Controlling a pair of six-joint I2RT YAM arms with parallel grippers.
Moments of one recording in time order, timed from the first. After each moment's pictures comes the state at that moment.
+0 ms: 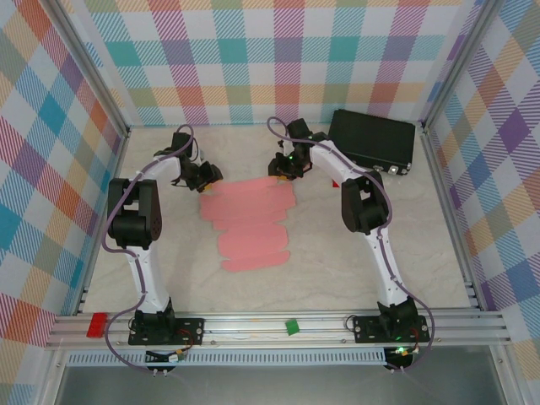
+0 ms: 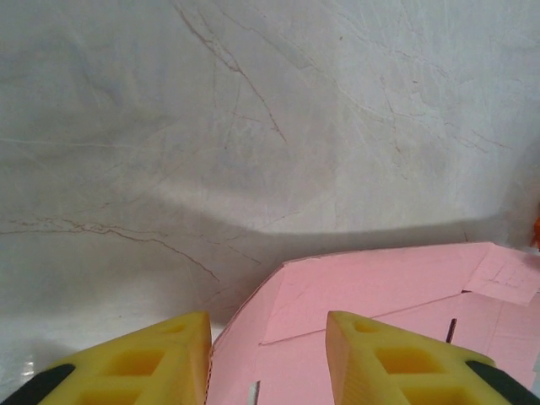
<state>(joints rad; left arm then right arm) -0.06 2.07 1.52 -0.59 0.42 -0.50 0.45 2.51 2.23 -0.85 -0.50 0.44</state>
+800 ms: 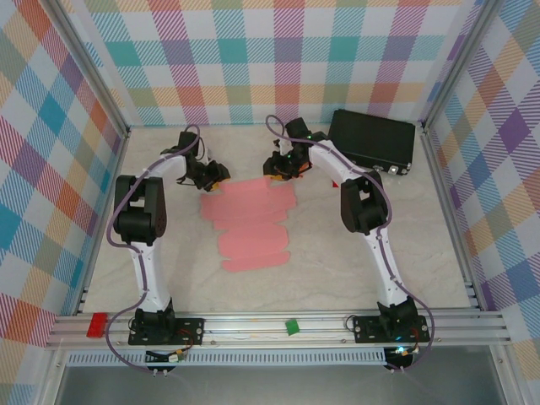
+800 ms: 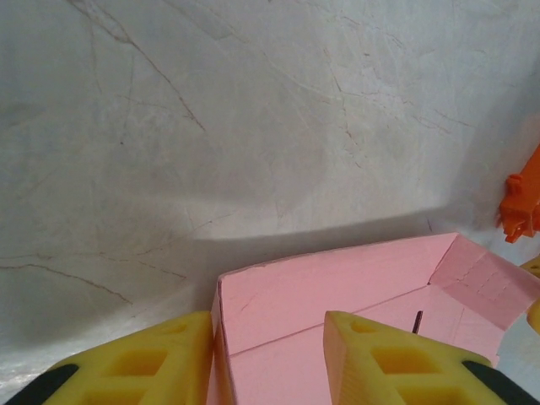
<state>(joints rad) -0.09 2.13 1.57 -0.59 0.50 -0.52 0.46 2.52 2.25 -0.84 -0.63 0.45</state>
